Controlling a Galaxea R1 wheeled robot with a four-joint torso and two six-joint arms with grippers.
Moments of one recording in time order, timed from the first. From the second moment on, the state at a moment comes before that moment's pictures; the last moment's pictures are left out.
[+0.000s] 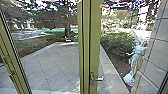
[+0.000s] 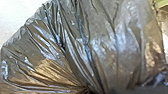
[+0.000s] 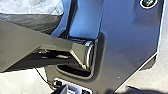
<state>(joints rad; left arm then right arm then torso) 1.52 2.90 -2.51 -0.33 0.03 0.37 -1.58 2.91 -2.53 0.35 -0.13 -0.47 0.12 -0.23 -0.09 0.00</state>
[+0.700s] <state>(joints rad) 1.52 2.90 -2.51 -0.33 0.03 0.37 -1.58 2.91 -2.55 0.35 -0.13 -0.47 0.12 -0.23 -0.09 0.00</state>
